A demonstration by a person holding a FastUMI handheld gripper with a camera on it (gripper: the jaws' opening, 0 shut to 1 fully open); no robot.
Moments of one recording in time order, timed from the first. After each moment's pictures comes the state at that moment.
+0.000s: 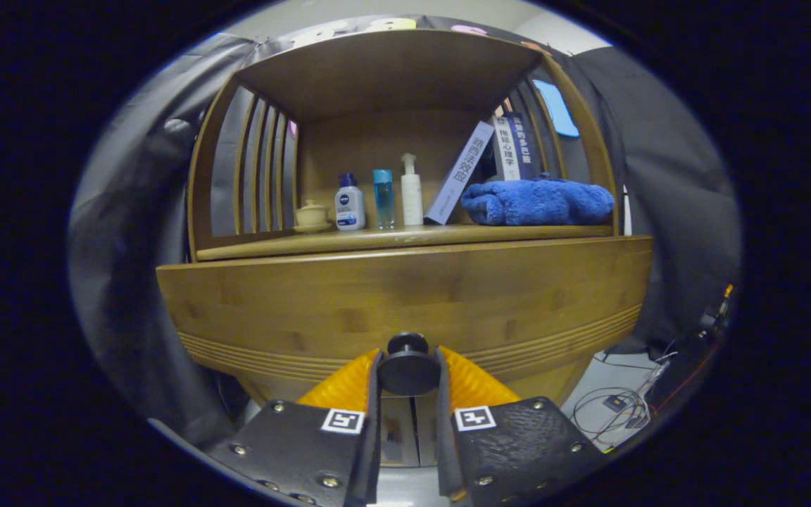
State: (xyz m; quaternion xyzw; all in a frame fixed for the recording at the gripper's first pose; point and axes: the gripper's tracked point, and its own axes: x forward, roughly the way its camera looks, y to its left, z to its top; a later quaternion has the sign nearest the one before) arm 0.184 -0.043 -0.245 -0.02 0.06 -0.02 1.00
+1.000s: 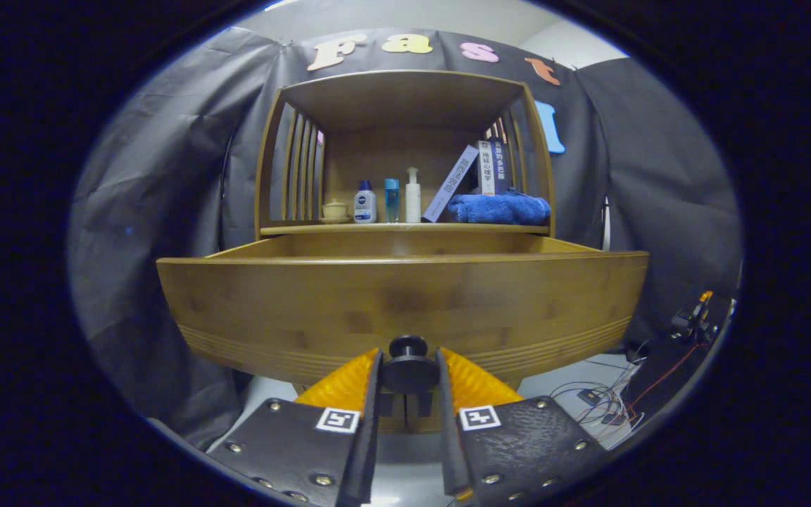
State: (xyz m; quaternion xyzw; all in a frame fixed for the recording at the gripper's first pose) arm 0.040 -0.053 -0.257 -0.05 0.06 -0.01 1.00
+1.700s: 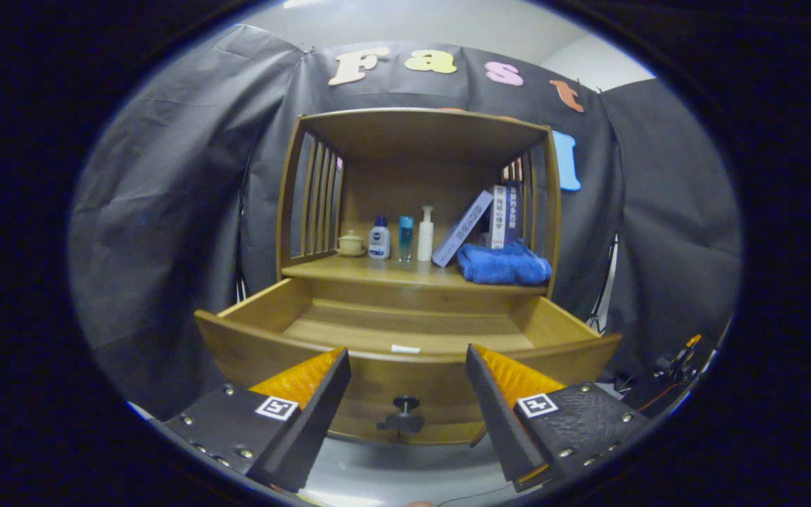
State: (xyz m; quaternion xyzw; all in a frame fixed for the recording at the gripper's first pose) arm 0.021 -0.039 -0.135 -0.09 0.03 0.01 1.00
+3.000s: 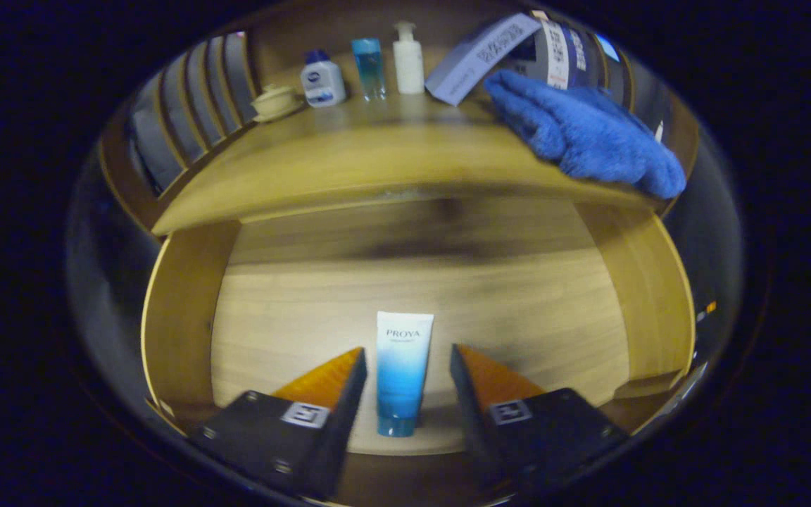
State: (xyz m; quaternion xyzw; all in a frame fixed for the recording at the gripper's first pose) arm 0.187 -0.030 -0.266 0.00 0.52 -0.04 0.85
